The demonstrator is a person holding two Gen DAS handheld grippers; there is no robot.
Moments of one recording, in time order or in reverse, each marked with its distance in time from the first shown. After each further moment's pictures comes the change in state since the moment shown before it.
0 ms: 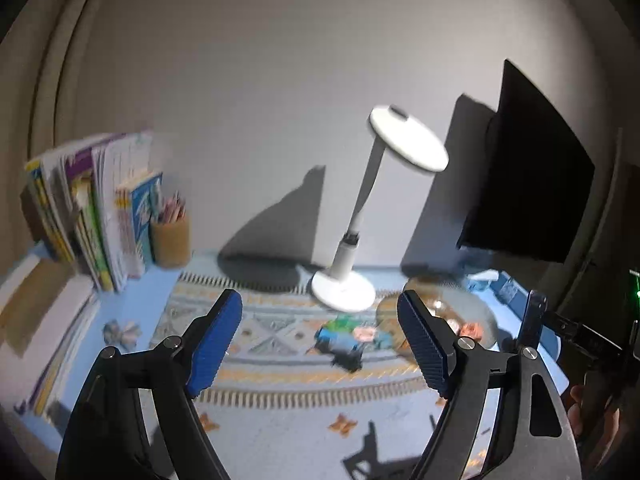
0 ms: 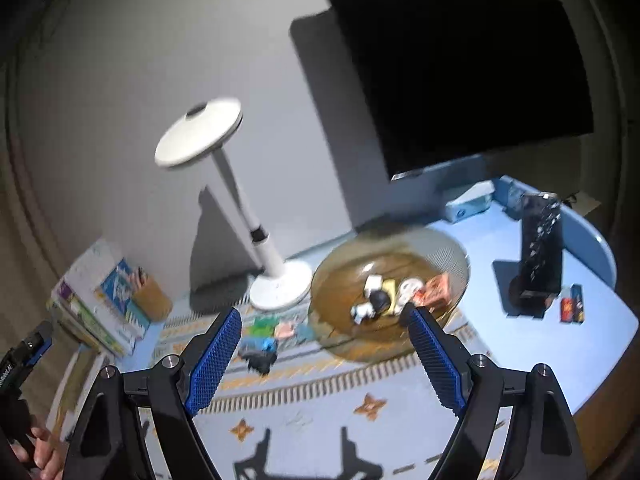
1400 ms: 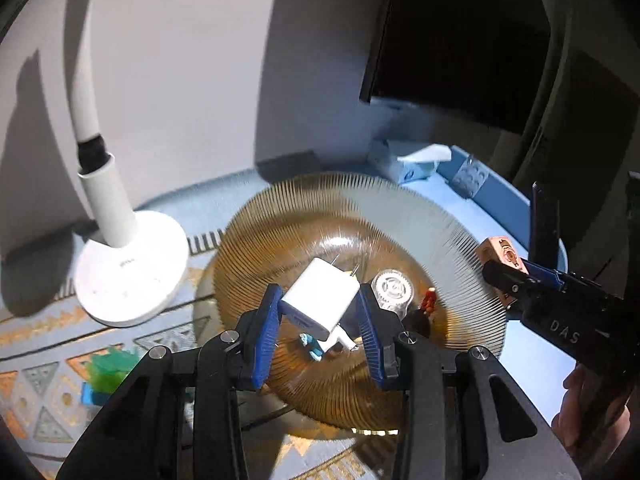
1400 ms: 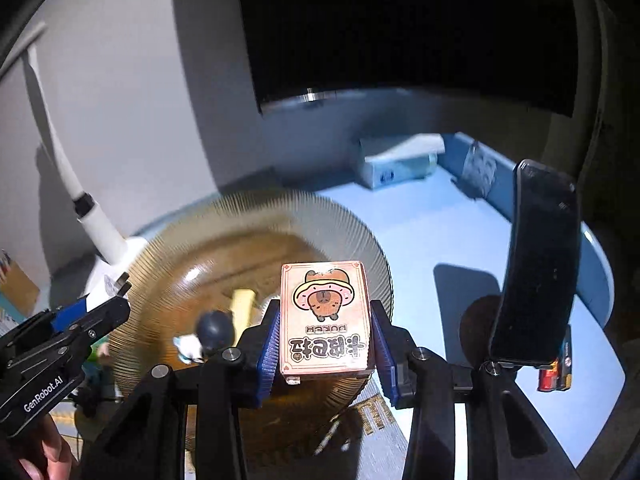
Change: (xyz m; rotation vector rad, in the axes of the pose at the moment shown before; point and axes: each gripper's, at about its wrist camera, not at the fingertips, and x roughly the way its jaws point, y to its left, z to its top) left arm 0.316 -0.222 -0.058 0.274 0.390 -0.303; right arm 0.203 -0.137 0.033 -0.034 0.201 -0.314
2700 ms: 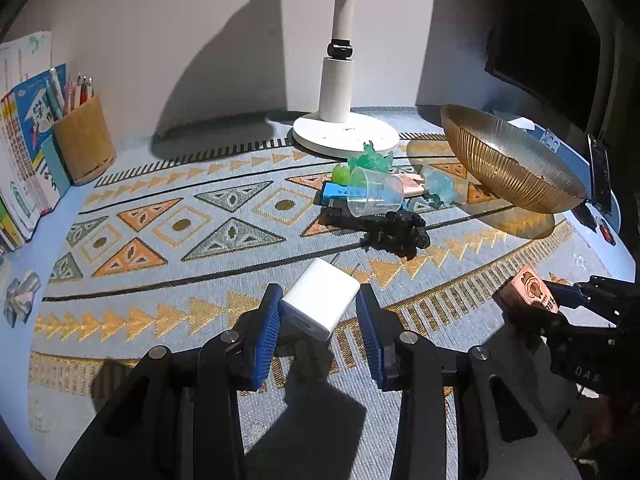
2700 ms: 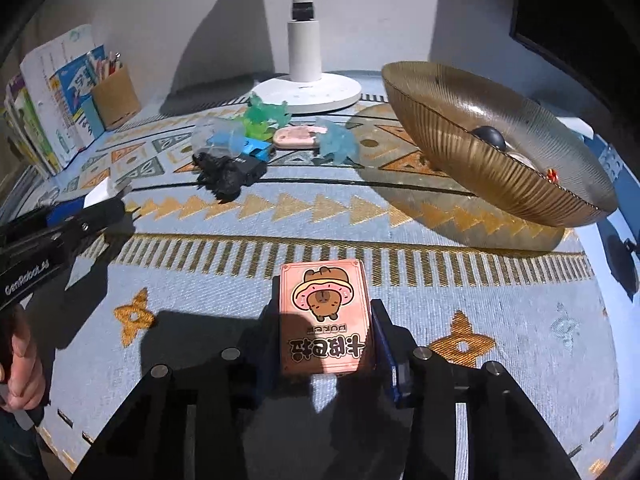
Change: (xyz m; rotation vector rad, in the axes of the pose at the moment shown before) left arm -0.126 0.150 -0.178 -0.103 -0.020 0.275; right arm -0.016 0.173 -0.175 -0.400 0.136 0.228
